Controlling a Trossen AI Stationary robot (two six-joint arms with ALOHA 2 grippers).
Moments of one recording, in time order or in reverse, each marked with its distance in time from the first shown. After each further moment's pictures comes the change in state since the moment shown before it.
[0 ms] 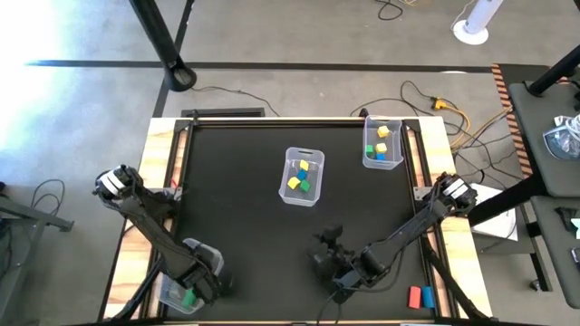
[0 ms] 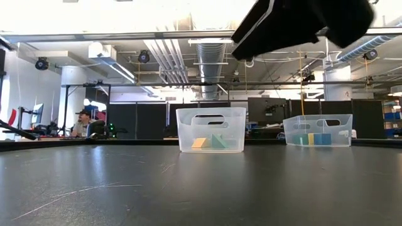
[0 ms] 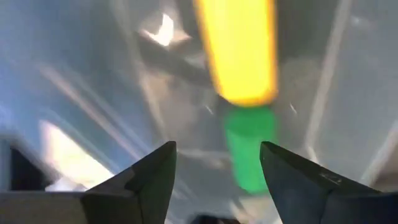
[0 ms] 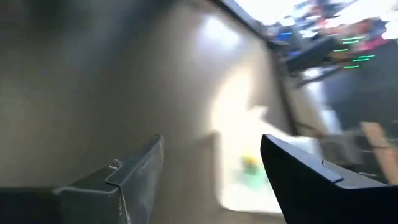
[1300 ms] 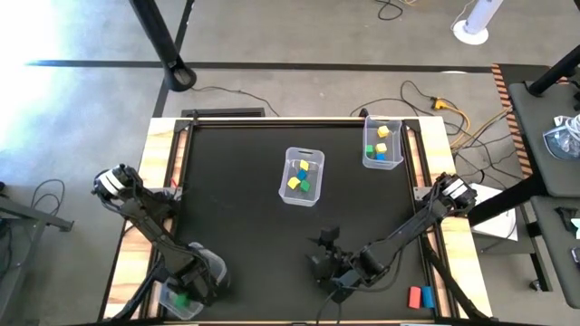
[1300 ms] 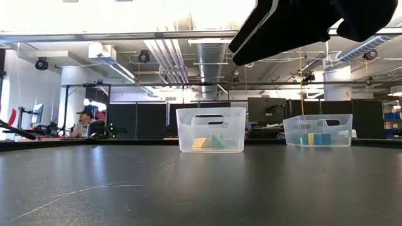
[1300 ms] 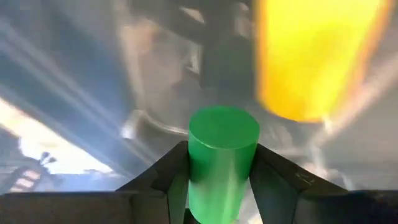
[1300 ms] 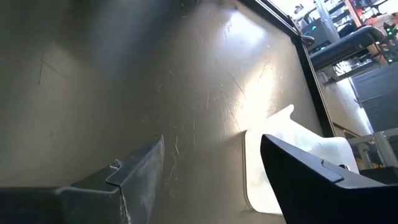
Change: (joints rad) left arm -0.027 -0.013 -0.159 0.304 0.165 -0.193; right arm -0.009 0.009 0.000 0.028 -0.124 0.025
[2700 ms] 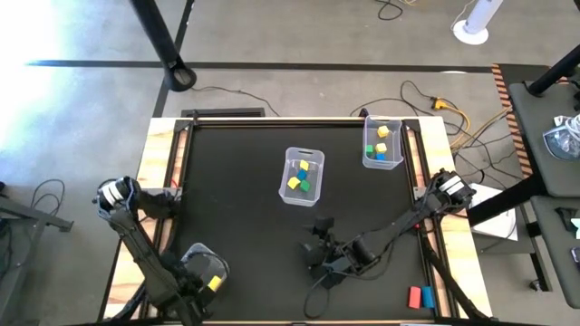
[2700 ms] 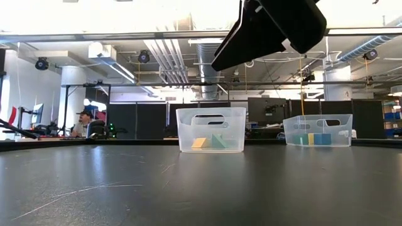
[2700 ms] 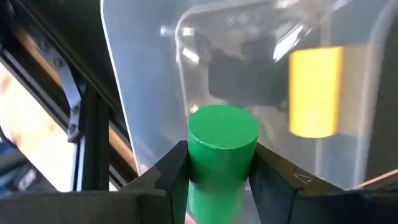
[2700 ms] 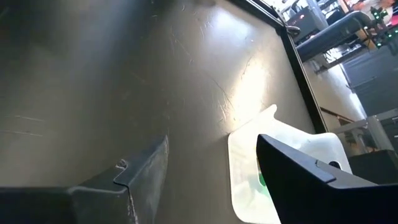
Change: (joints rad) left arm -0.128 0.112 0.474 -0.689 -0.522 0.240; right arm -0.088 0.000 -0.001 0.053 -0.002 -0.026
